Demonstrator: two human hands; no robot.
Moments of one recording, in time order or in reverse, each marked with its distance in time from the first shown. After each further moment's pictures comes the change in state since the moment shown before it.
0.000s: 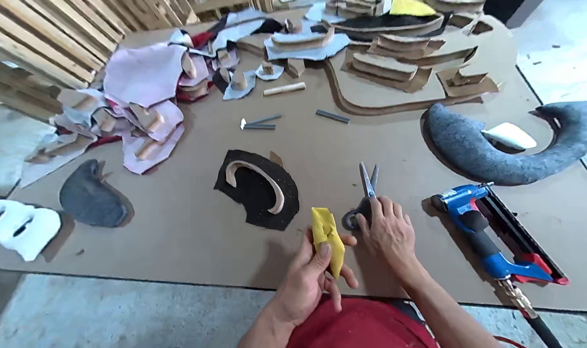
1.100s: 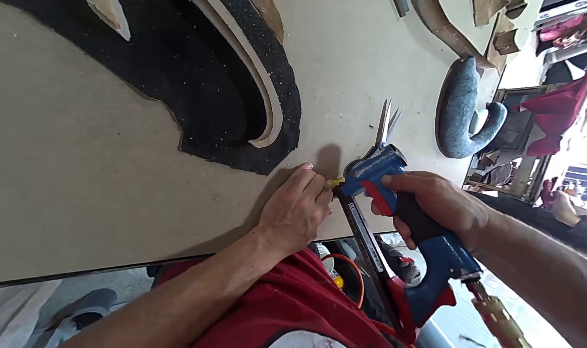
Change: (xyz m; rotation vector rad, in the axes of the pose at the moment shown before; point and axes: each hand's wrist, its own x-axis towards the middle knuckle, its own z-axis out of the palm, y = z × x) left_hand 0.040 -0.067 -0.109 1.423 0.035 0.544; right_hand 0.089 -0.110 -0.116 0.533 -1.034 1.223
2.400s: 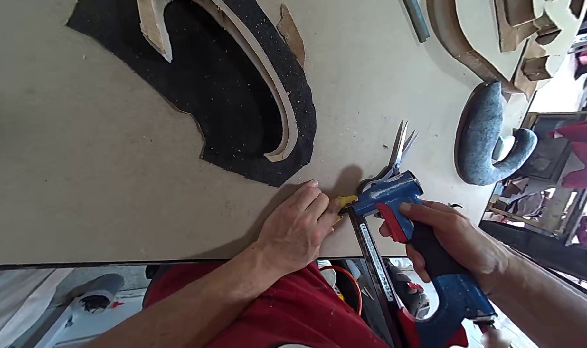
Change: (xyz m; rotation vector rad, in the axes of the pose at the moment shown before) left_hand -0.008 0.000 -0.003 0.023 -0.015 -0.029; right_hand 0.019 0.027 -0.032 0.080 -0.163 -0.070
